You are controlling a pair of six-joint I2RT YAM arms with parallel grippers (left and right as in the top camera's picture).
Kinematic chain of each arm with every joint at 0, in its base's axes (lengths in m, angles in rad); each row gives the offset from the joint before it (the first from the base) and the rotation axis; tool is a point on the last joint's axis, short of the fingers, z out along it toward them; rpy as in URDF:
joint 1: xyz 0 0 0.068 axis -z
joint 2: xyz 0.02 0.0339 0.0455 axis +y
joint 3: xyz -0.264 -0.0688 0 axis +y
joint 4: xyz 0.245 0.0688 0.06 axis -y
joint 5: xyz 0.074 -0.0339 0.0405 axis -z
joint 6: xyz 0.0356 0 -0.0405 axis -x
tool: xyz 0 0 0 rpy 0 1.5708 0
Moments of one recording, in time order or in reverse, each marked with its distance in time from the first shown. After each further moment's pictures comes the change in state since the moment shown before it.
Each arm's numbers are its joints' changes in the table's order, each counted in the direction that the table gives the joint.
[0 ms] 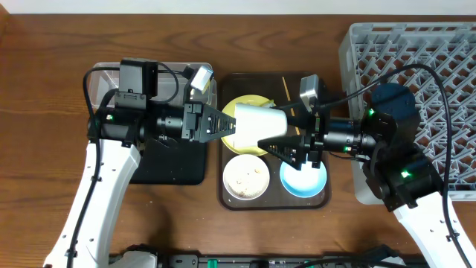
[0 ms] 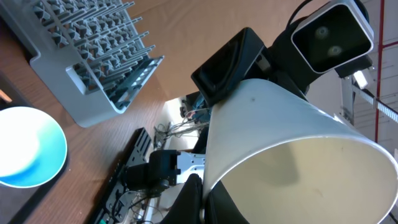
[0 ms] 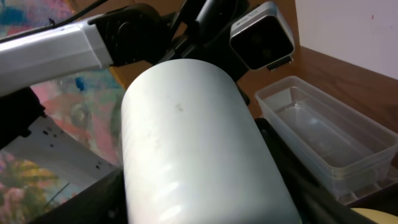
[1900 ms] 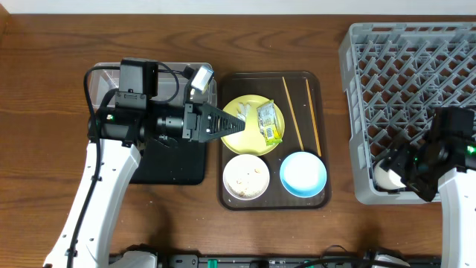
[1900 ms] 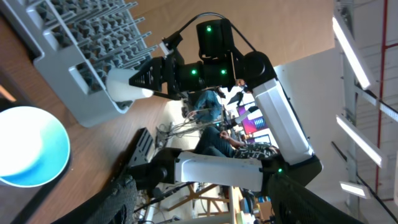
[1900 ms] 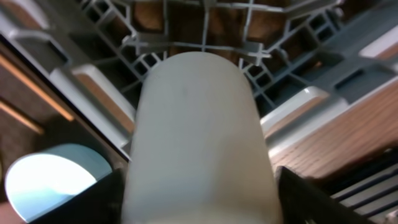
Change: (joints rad) left arm 0.001 0.002 0.000 0.000 -0.016 0.000; right arm 0.672 0.119 -0.004 -1.059 1.017 -0.217
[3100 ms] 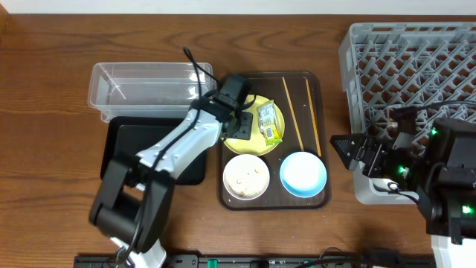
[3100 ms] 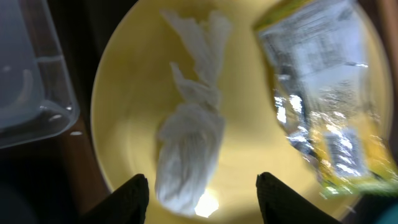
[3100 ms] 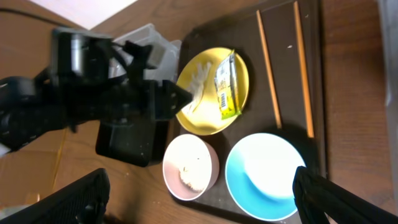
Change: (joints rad) left arm 0.371 0.484 0.000 0.203 -1.455 0.058; right arm -0.225 -0.317 -0.002 0.267 -0.609 0.101
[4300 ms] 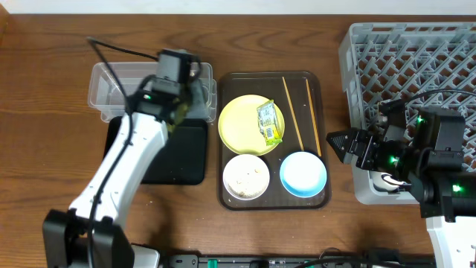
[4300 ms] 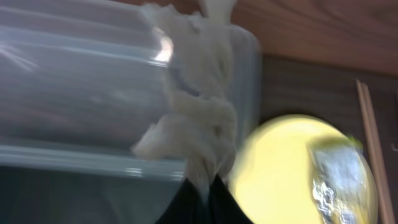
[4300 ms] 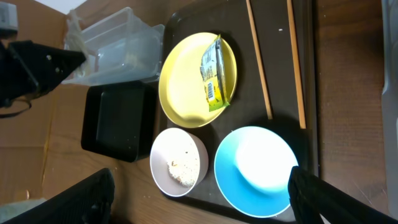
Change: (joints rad) left arm -0.274 -0.276 -0.030 -0.053 -0.102 0.060; right arm -0.041 0.085 0.000 0.006 0.054 0.000
